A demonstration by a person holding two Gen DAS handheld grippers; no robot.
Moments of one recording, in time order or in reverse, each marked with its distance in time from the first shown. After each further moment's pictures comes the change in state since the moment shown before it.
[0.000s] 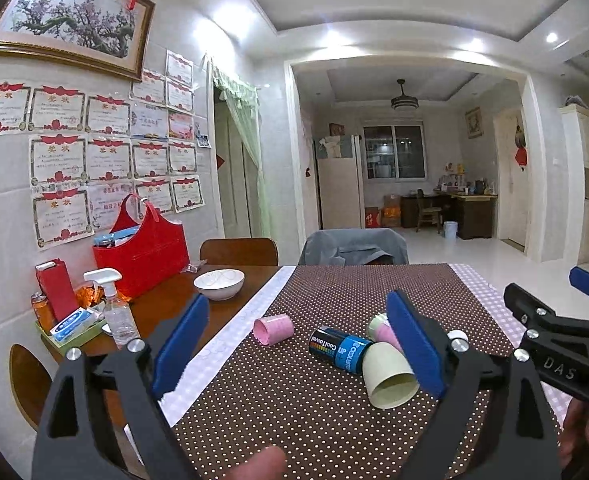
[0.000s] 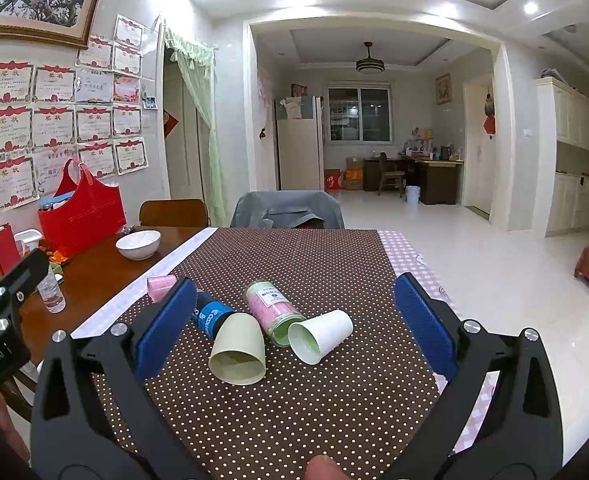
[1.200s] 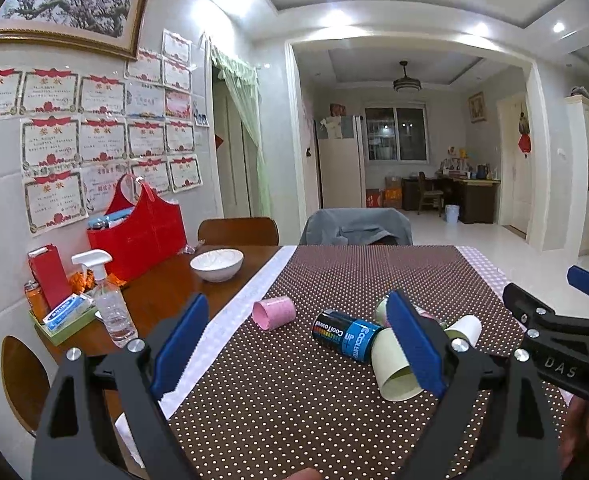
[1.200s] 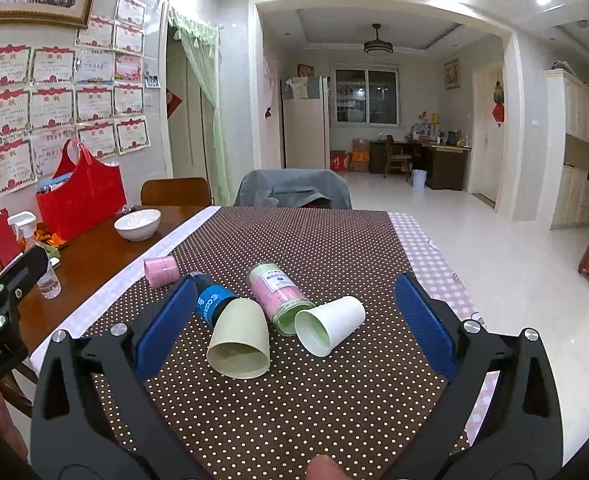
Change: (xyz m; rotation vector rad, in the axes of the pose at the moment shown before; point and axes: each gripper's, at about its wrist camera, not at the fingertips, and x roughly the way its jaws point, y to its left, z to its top) left arm 0.047 0.003 -0.016 0.005 0.081 -0.004; right arm 0.045 0.011 -0.007 -0.023 0.087 0.019
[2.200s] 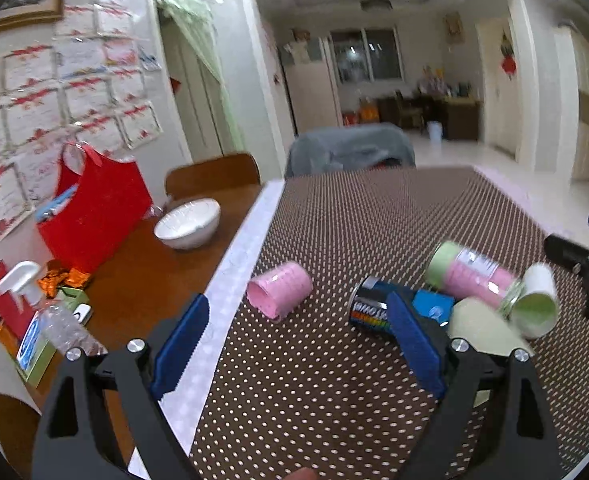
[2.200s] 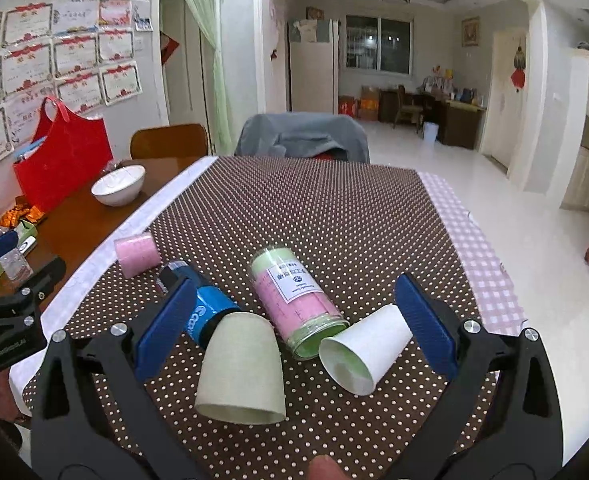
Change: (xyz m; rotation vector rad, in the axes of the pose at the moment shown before) left arm 0.195 0.027 -0.003 0.160 0.297 -0.086; right arm 0.148 0.021 0.019 -0.014 0.231 0.008
